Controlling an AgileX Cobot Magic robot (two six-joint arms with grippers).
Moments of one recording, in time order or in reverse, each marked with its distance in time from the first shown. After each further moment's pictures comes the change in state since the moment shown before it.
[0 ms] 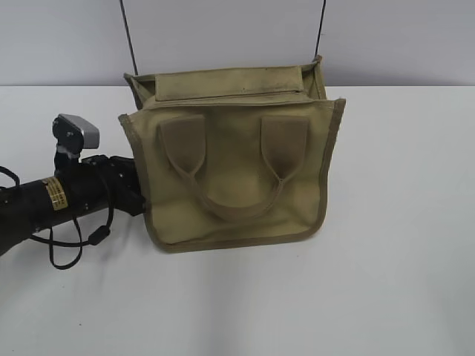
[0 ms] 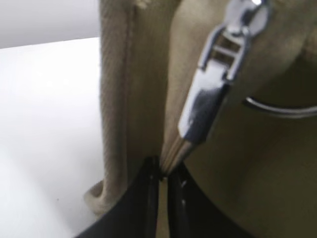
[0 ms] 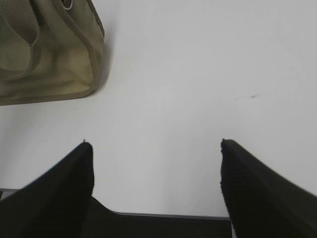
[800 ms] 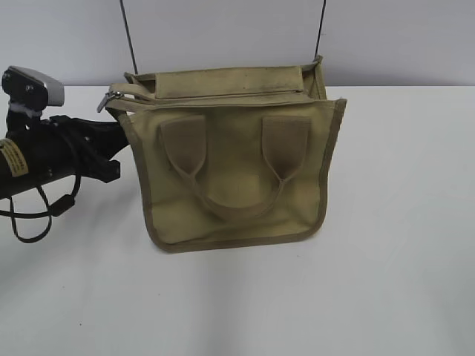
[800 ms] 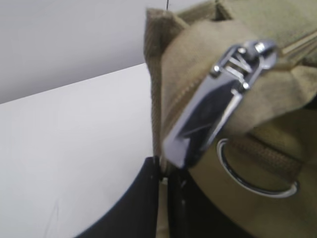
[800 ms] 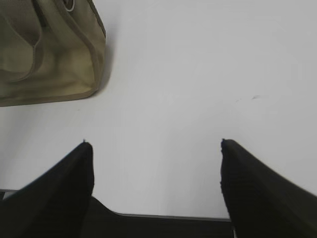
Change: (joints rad) left arm -0.001 -0.344 0.088 -0.093 0.277 0.000; right arm 0.000 0.000 0.000 0.007 -0.004 0.000
